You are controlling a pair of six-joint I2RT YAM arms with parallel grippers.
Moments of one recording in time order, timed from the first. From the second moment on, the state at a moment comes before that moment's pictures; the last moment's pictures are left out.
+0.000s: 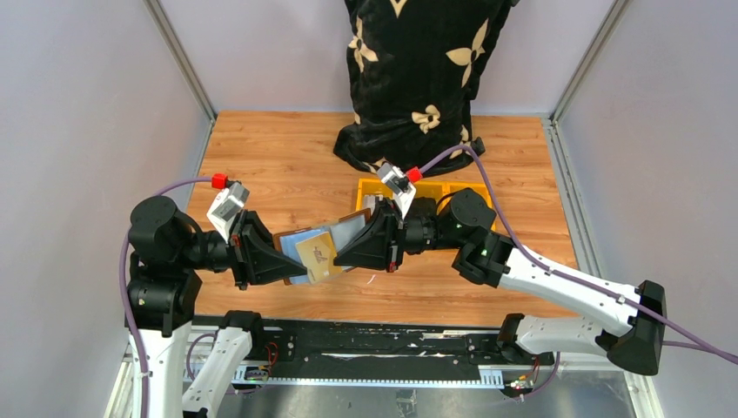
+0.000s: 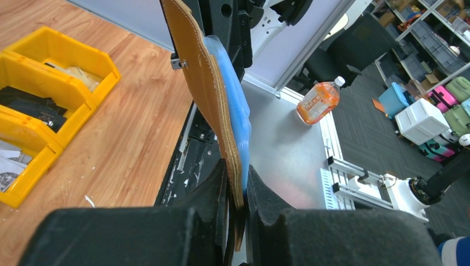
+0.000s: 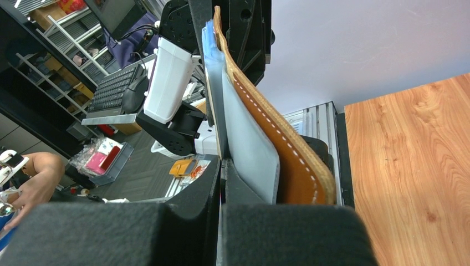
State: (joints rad) left arm -0.07 0.61 1.17 -0.67 1.44 -0.35; right arm 1.07 1.11 1.00 0.37 -0.64 0.67
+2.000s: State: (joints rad) left arm -0.07 0.61 1.19 -0.66 1.39 -0.37; right arm 1.06 1.15 0.98 0.52 -0.67 0.81
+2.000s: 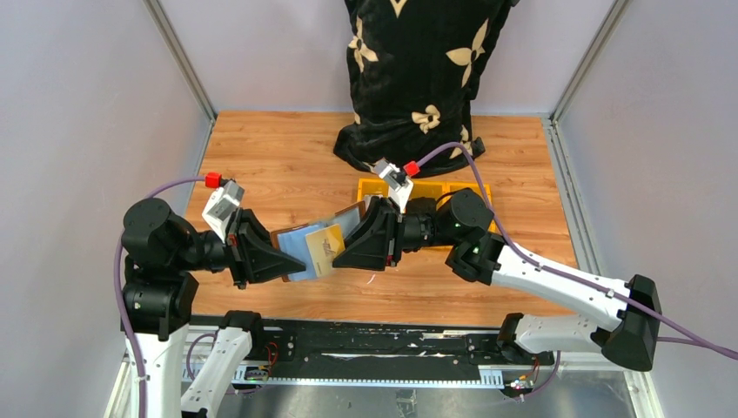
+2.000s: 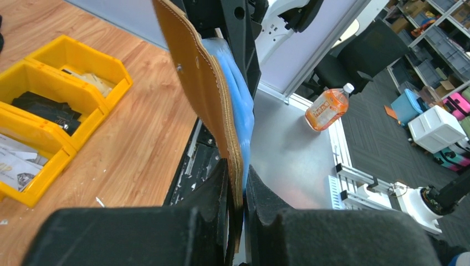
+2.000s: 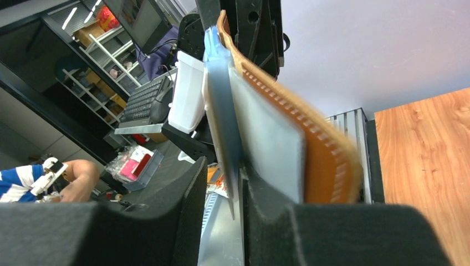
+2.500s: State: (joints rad) left arm -0.07 0.57 1.19 -0.66 1.34 -0.26; right arm 1.06 0.97 0.99 0.29 -0.57 0.65
